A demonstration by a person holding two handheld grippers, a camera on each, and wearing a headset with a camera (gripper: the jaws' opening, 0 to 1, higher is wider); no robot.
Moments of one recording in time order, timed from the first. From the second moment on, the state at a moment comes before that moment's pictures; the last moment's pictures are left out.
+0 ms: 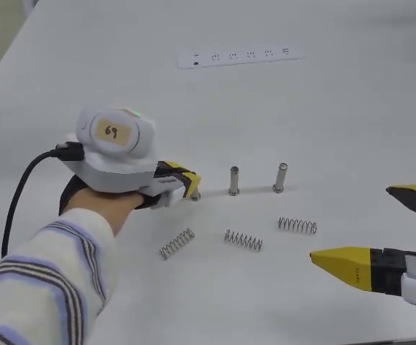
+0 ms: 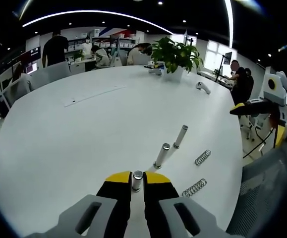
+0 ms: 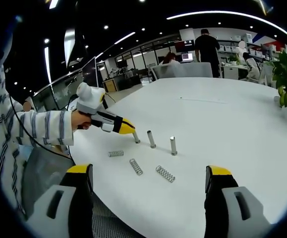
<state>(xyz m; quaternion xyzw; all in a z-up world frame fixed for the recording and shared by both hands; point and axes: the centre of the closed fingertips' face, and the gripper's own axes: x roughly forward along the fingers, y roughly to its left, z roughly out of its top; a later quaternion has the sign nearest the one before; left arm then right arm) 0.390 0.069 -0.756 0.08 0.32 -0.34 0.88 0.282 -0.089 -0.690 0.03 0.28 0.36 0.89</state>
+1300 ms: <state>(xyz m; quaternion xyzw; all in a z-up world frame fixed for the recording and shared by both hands) 0.350 0.103 -0.756 0.07 0.35 -0.32 0.88 0.281 -0.089 -0.689 0.02 0.29 0.37 0.89</state>
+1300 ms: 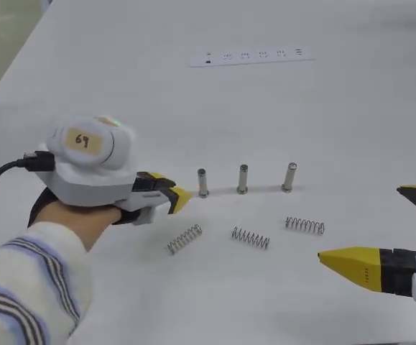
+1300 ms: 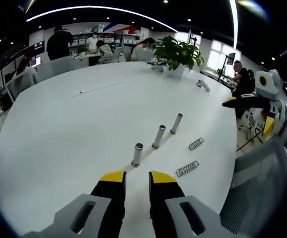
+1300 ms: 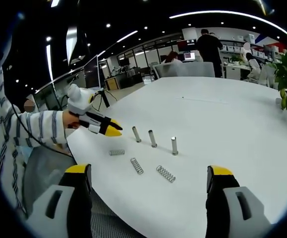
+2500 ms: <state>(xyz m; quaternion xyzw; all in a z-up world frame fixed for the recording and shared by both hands) 0.302 0.107 -0.794 0.08 0.39 -0.36 0.84 0.277 -0.080 -0.692 0.01 0.29 0.38 0.88</state>
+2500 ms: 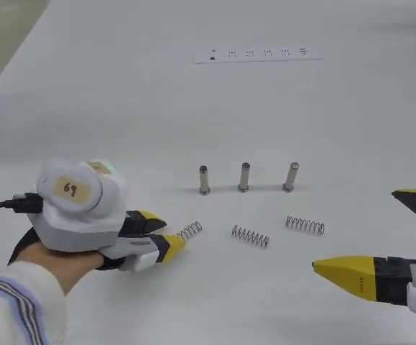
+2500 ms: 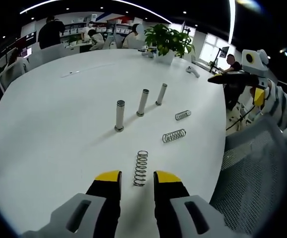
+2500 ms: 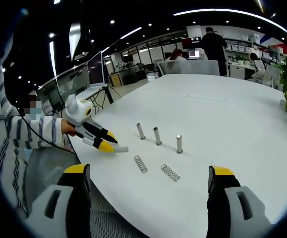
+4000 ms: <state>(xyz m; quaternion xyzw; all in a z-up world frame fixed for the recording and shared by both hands) 0.296 0.105 -0.809 0.15 0.39 -0.39 0.82 0.277 -0.075 -0.692 0.01 0.29 0.39 0.87</state>
